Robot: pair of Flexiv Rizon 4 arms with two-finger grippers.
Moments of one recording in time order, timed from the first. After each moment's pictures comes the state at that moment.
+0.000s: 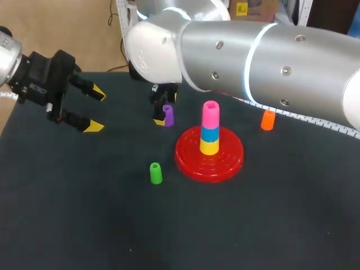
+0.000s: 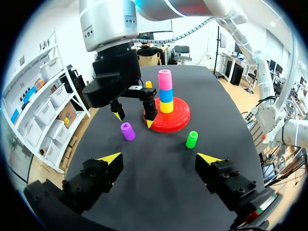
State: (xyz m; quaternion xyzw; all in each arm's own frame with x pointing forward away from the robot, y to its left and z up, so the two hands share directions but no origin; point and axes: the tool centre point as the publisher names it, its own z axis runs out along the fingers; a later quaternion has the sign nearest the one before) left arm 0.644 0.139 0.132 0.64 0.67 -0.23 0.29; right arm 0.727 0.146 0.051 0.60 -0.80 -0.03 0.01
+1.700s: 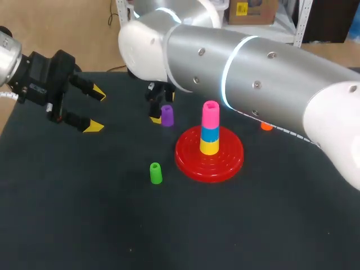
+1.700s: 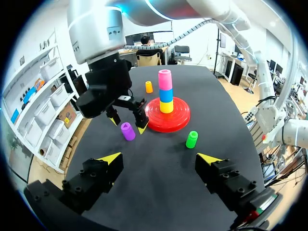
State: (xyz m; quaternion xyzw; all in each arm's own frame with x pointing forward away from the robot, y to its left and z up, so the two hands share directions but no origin) left arm 0.644 0.139 0.132 0.64 0.67 -0.23 0.29; right arm 0.746 0.154 0.036 0.57 -0.82 -0.03 0.01
